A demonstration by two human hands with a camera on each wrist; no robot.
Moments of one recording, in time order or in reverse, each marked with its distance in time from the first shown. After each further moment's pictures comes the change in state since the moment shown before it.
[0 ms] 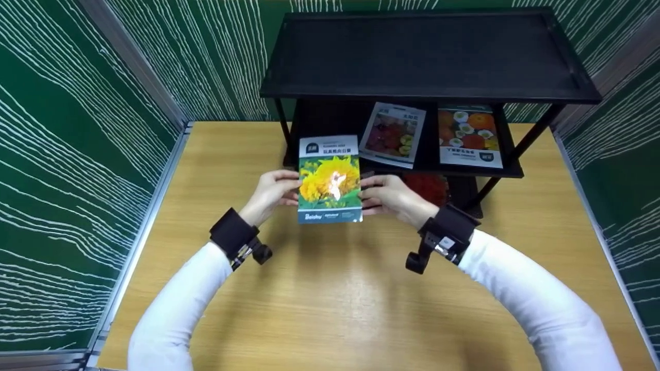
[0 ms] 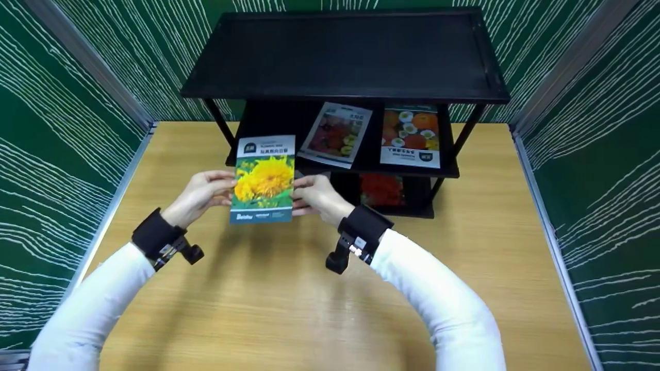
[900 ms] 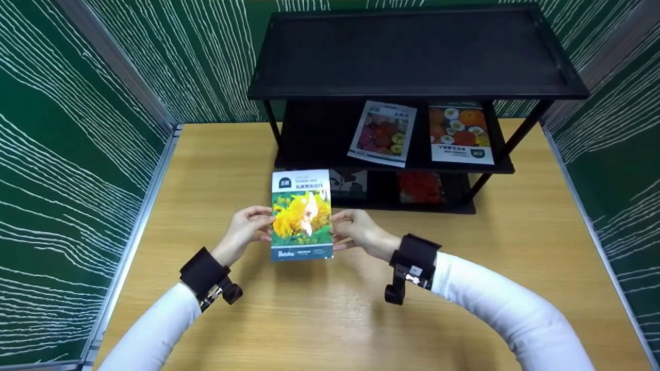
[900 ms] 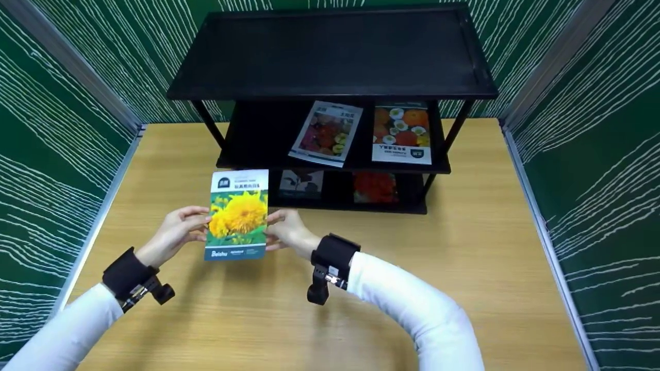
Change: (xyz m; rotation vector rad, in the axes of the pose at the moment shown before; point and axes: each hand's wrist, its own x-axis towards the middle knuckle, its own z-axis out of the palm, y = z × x) left_hand -0.029 -0.061 -0.037 -0.041 -0.016 0.019; right_hand 0.007 0.062 0.043 -0.025 -0.004 -0.030
